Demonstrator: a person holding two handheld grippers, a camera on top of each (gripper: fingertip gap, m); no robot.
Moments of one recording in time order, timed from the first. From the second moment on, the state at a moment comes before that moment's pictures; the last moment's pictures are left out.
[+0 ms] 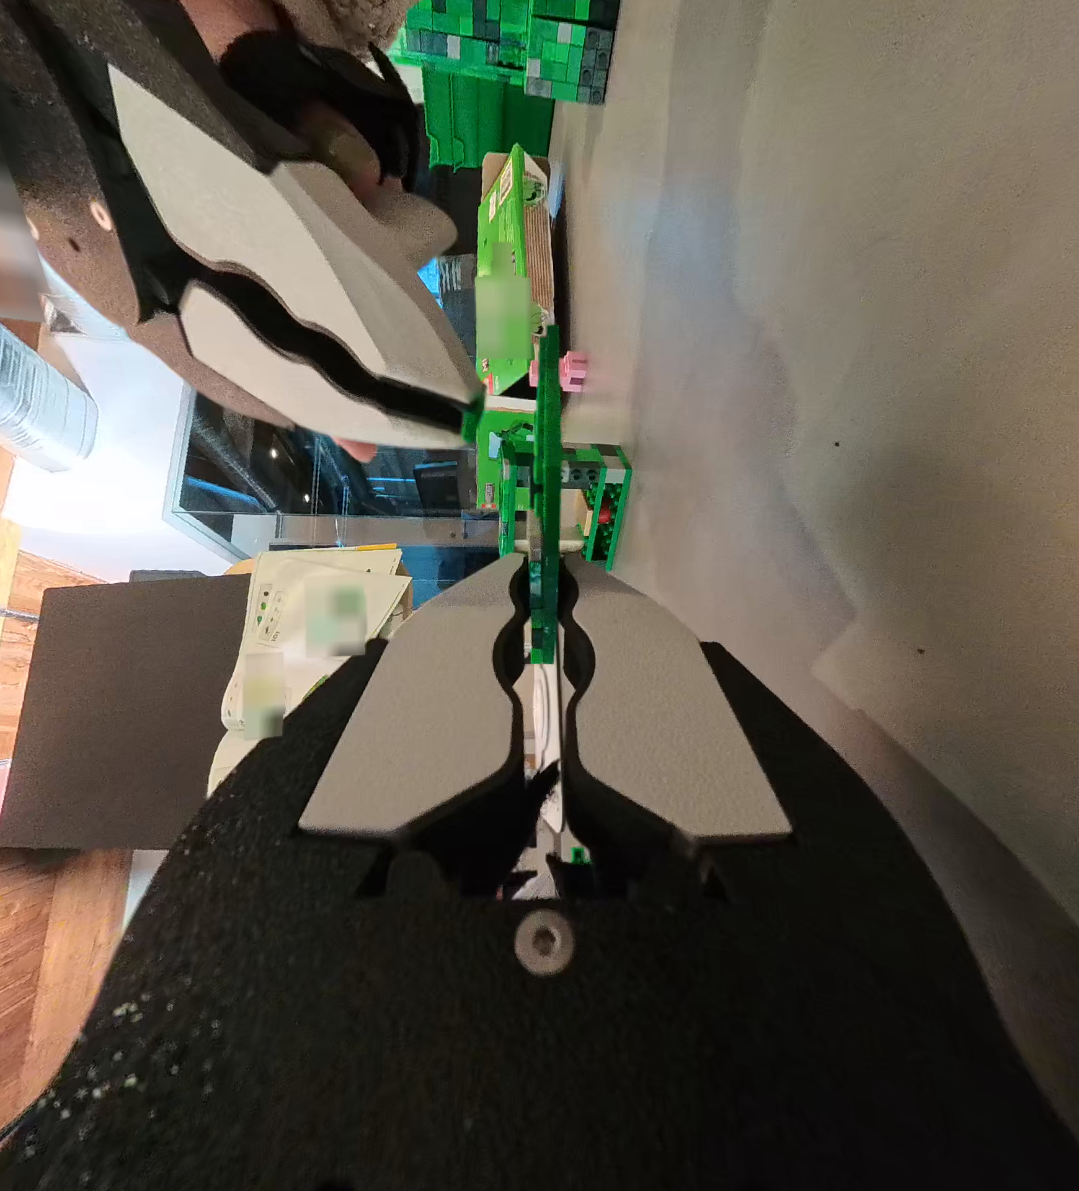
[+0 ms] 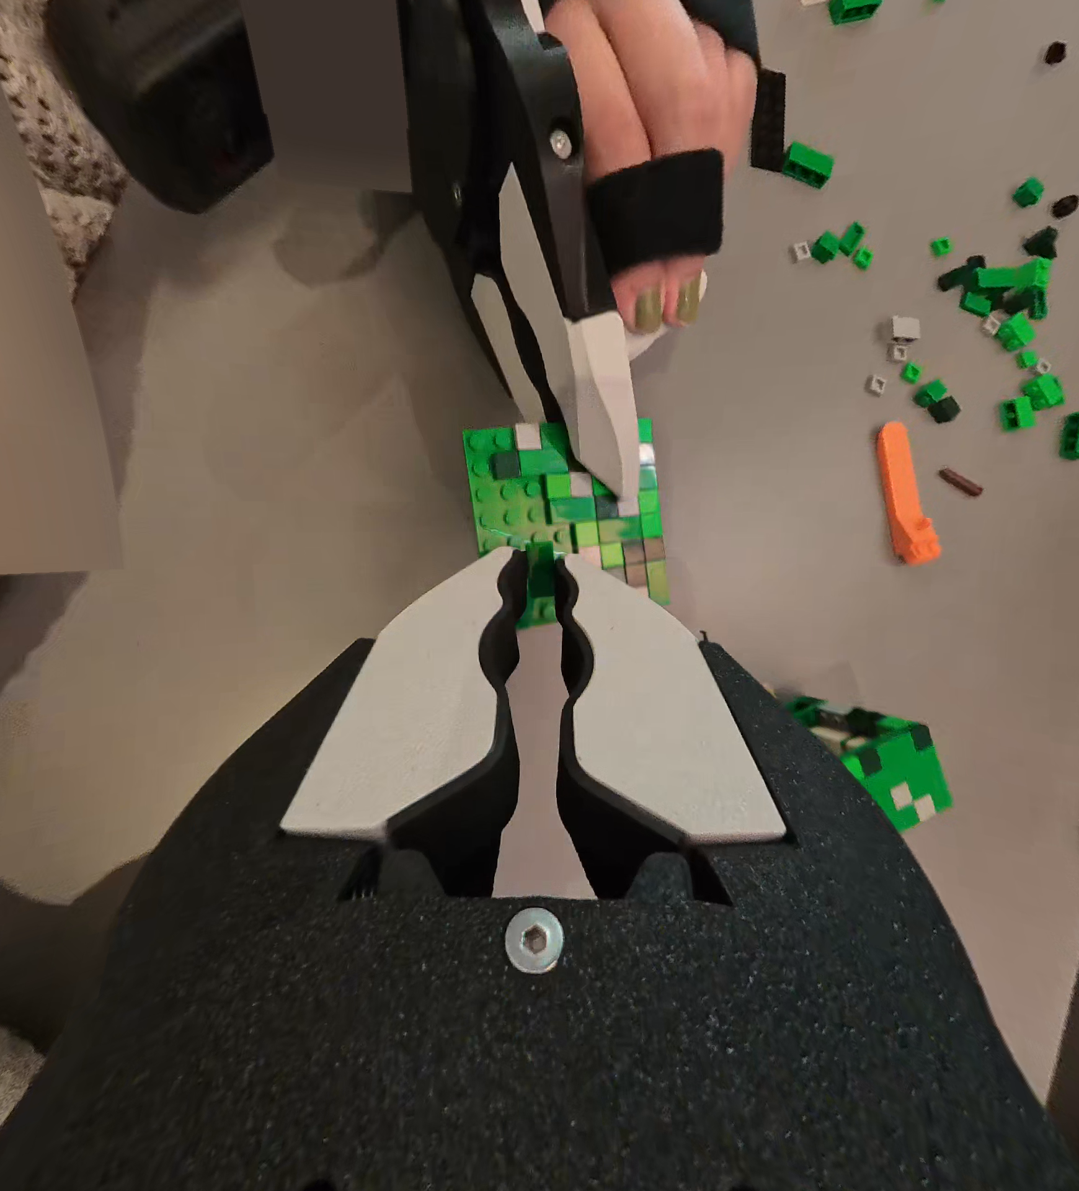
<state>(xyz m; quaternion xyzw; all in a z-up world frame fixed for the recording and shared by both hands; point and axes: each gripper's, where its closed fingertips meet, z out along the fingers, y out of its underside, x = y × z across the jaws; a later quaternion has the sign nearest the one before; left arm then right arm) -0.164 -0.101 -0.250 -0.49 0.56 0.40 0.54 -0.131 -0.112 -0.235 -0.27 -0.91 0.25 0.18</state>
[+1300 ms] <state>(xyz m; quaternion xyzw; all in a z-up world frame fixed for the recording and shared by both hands) -0.185 -0.095 -0.238 -0.53 0.50 0.40 0.55 -0.140 -0.134 -0.228 -0.12 -0.79 0.24 0.55</state>
